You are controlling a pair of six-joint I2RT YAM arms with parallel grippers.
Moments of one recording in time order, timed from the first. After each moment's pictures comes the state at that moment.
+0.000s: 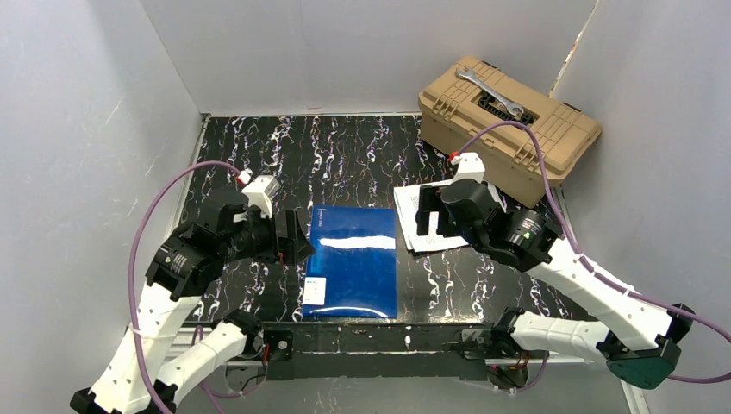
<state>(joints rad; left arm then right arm) -0.49 0.78 1.18 -1.13 0.20 -0.40 0.95 1.02 1.18 -0.85 0.47 0.58</state>
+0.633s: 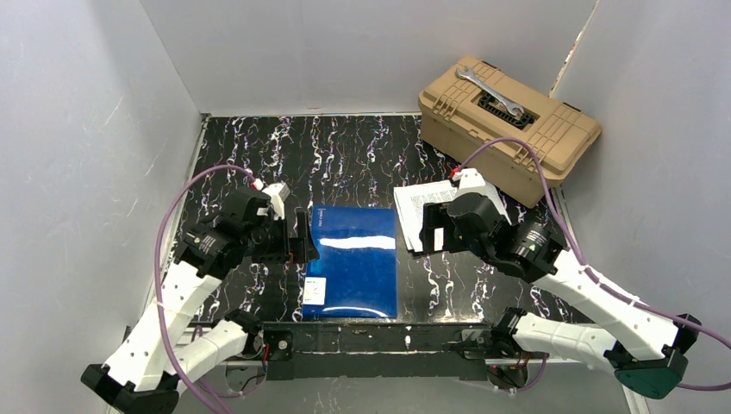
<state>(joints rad) -0.49 0.86 1.07 -1.11 0.18 -0.47 0.95 0.92 1.08 -0.90 0.40 0.57</state>
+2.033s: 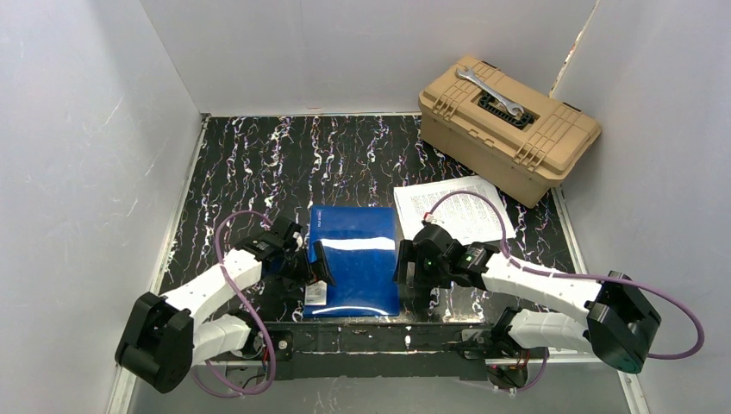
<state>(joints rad) -0.49 1.10 0.54 -0.68 0.30 -0.80 0.95 1.14 0.61 -0.47 0.04 0.93</state>
